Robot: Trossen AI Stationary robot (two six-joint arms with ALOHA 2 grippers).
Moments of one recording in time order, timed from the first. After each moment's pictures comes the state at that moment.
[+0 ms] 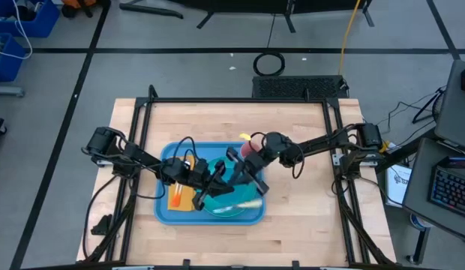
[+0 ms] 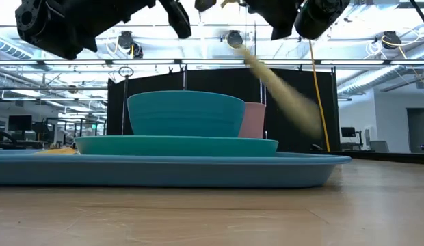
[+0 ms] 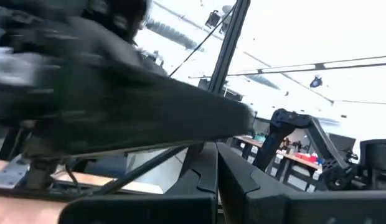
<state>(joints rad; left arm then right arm) -0.25 1.72 0.65 1.46 0.12 -0.38 0.01 1.75 1.00 1.01 -0.68 0.14</state>
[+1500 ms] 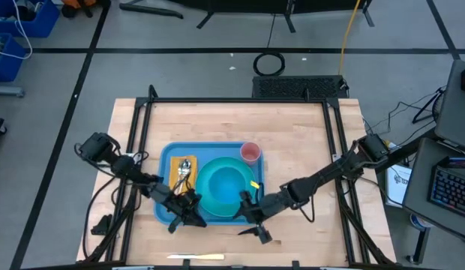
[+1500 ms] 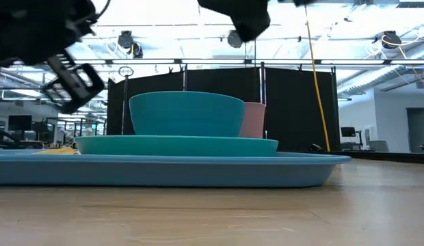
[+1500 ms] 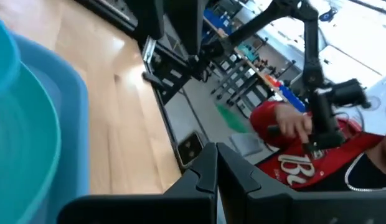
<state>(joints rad) -0.56 1.70 0.36 1.29 0.05 -0.74 0.45 1.75 1.05 0.27 -0.02 0.09</state>
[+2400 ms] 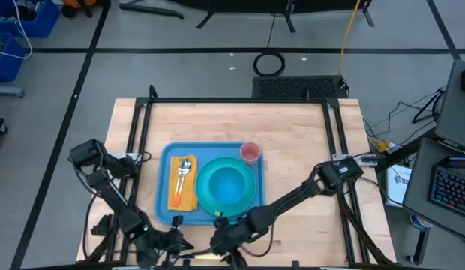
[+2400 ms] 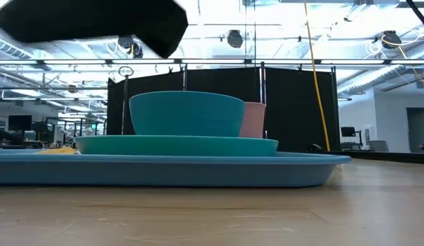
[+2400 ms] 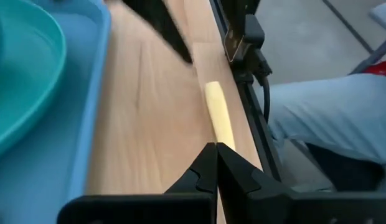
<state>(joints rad) -1.01 1.70 0.85 0.10 -0.58 -0.69 0.50 2.31 1.91 -0.43 -0.15 0.21</state>
